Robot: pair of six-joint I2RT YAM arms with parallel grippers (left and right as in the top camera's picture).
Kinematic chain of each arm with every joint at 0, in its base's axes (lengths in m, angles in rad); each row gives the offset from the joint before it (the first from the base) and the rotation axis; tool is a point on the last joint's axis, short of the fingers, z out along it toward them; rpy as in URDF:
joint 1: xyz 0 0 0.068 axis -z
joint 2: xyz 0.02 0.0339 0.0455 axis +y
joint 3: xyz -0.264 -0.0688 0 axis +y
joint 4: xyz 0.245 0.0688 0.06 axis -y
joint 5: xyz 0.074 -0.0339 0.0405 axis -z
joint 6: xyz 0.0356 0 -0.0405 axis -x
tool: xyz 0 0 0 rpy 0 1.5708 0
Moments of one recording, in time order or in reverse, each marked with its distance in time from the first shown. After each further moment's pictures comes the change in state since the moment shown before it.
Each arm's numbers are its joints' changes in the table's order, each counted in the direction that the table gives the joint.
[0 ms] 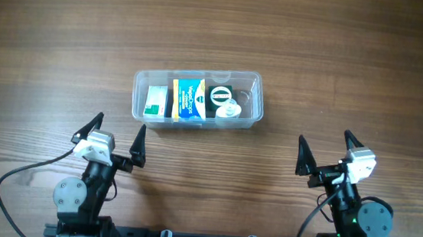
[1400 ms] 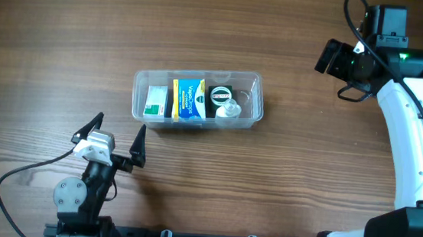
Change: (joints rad) left arm 0.000 0.001 0.000 0.002 0.000 0.000; right arm 0.053 1.601 -1.376 -0.824 0.212 -0.296
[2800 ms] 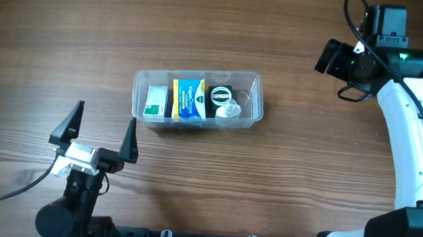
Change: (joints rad) left arm 0.008 0.001 -0.121 0.250 -0.007 0.000; right arm 0.000 0.000 0.000 0.000 0.000 0.000
